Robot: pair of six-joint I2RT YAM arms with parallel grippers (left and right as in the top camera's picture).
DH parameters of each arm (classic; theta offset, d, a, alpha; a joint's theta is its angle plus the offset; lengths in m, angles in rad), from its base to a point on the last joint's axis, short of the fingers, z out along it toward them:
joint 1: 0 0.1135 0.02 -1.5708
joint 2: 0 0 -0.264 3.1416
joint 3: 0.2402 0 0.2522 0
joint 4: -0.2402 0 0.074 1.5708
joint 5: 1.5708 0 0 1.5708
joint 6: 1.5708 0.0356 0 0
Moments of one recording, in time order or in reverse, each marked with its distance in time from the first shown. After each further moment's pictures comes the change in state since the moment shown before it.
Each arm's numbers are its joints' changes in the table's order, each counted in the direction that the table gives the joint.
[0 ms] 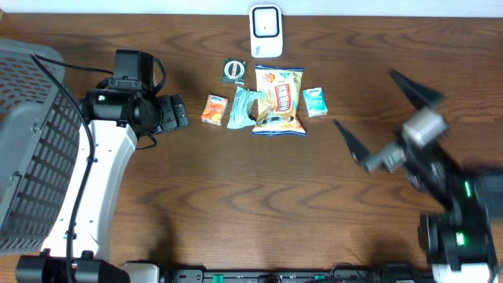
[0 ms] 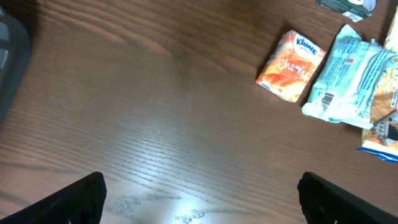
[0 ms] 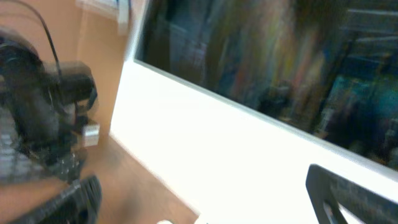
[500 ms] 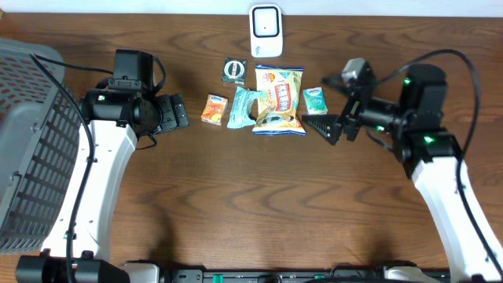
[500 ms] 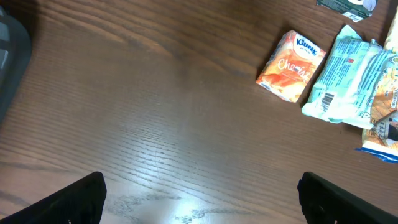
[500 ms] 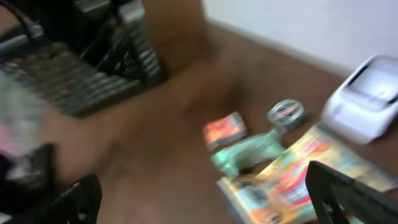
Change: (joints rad) left arm 0.000 0.000 0.000 0.000 0.000 0.000; right arm -0.001 0.562 0.163 -0.403 -0.346 -0.092
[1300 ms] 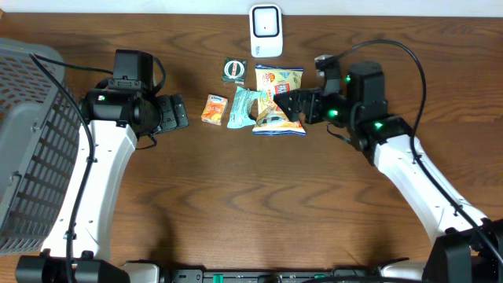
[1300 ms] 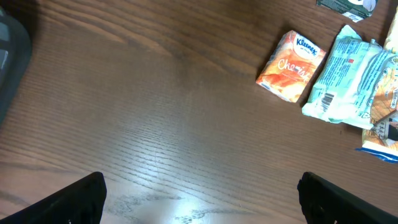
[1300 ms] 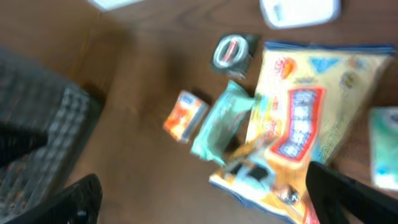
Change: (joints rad) left arm 0.000 0.000 0.000 0.000 0.000 0.000; right arm 0.221 0.175 0.059 0.069 0.541 0.621
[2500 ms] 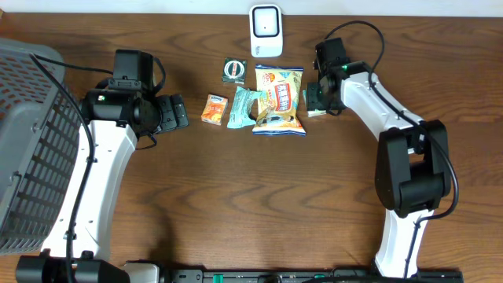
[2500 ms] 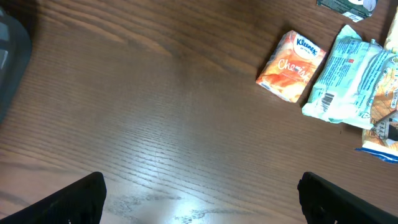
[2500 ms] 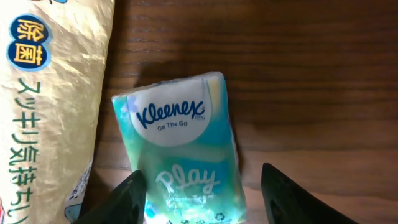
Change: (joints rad) left arm 0.000 0.000 0.000 0.000 0.000 0.000; right arm -0.029 0.595 0.516 -0.542 0.552 -0.155
